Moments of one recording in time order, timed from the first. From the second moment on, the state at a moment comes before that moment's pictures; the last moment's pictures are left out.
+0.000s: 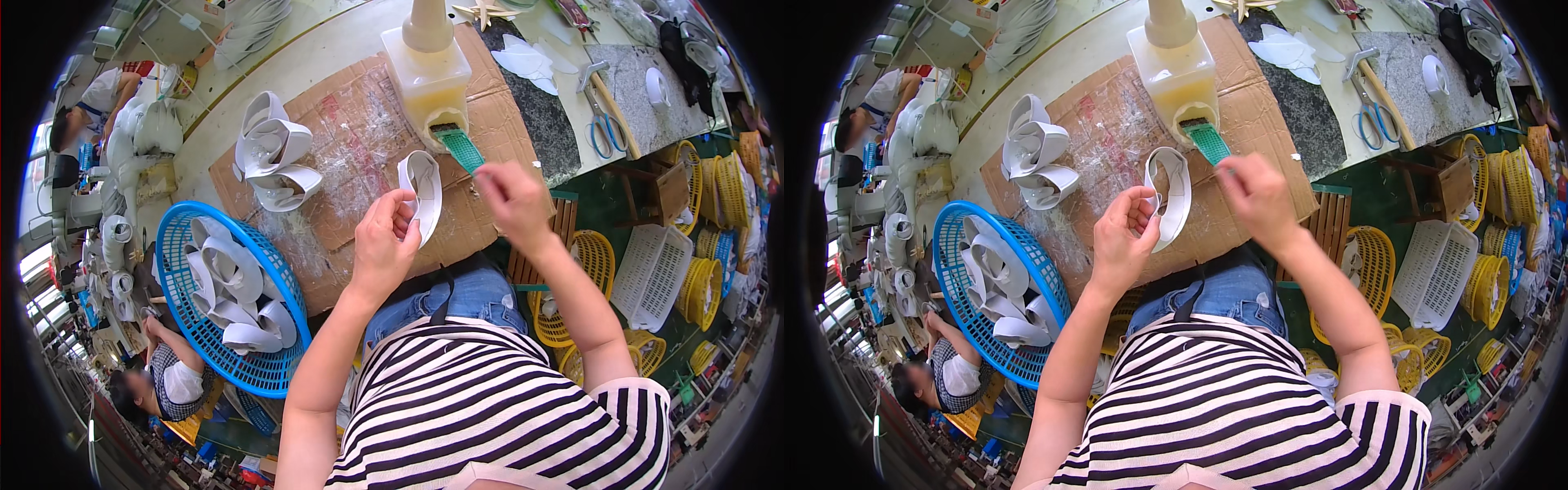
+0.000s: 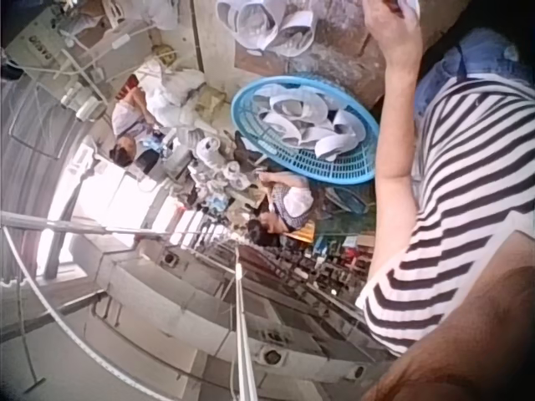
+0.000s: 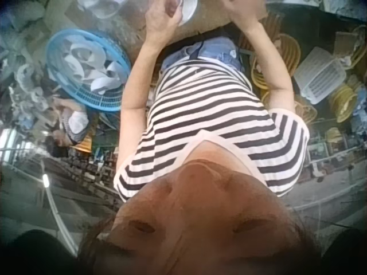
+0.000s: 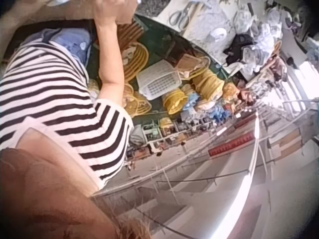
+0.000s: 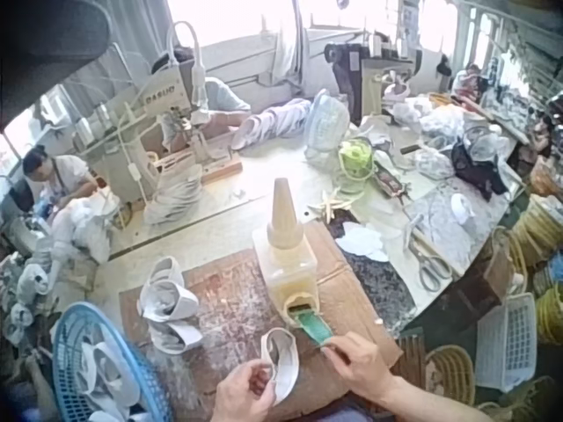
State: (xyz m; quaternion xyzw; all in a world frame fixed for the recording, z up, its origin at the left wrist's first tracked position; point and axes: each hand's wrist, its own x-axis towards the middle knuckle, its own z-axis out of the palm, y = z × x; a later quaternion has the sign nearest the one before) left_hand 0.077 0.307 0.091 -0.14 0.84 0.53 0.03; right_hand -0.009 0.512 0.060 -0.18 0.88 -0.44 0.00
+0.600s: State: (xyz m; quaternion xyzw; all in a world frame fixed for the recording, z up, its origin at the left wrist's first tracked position) left_hand 0.089 0.317 0.077 -0.15 0.82 0.55 0.01; right_hand 0.027 0.447 -0.026 0.05 0.87 -0.47 0.13
